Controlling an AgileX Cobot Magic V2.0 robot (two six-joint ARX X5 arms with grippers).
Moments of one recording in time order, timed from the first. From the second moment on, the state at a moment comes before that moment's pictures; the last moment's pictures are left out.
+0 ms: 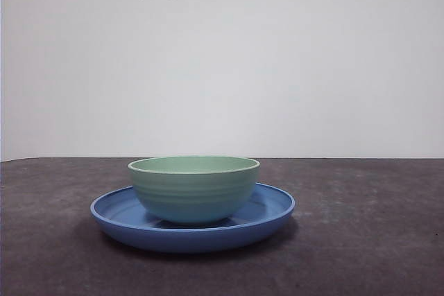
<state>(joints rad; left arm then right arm) -0.06 0.01 0.03 -0.18 -0.10 0.05 0.54 0.36 0.88 -1.03 -0.31 0.18</state>
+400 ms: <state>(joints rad) -0.06 0.01 0.03 -0.18 -0.10 0.05 0.54 0.36 0.88 -1.03 -0.31 0.18</state>
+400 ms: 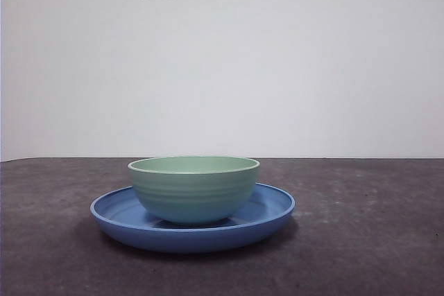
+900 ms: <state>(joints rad) -0.06 0.01 0.03 -0.18 -0.10 0.05 0.03 0.21 0.60 -0.55 -0.31 0.03</state>
